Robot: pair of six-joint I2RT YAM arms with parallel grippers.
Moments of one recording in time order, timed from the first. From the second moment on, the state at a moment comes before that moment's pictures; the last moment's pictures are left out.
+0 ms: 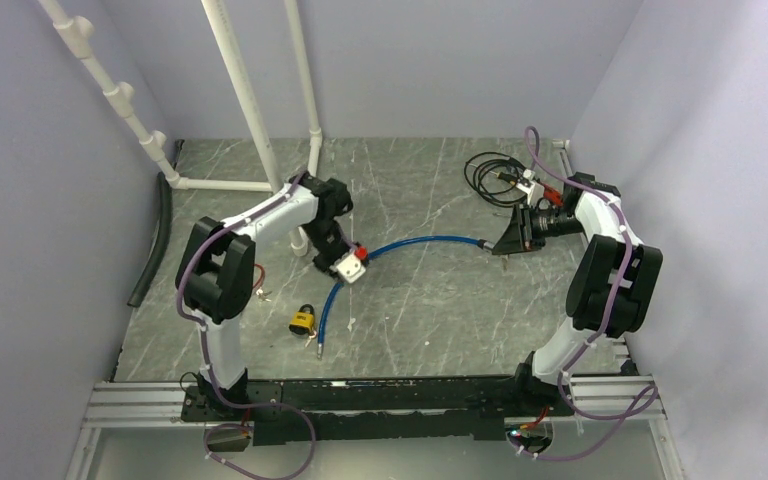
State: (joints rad) left arm -0.53 1.92 1.55 -1.25 0.71 1.92; right arm -0.28 1.72 1.27 -1.08 -0.89 -0.51
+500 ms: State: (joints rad) left arm -0.57 1.70 1.23 -1.36 0.48 2.00; right arm -0.28 1.74 1.29 -1.10 -0.89 -0.52
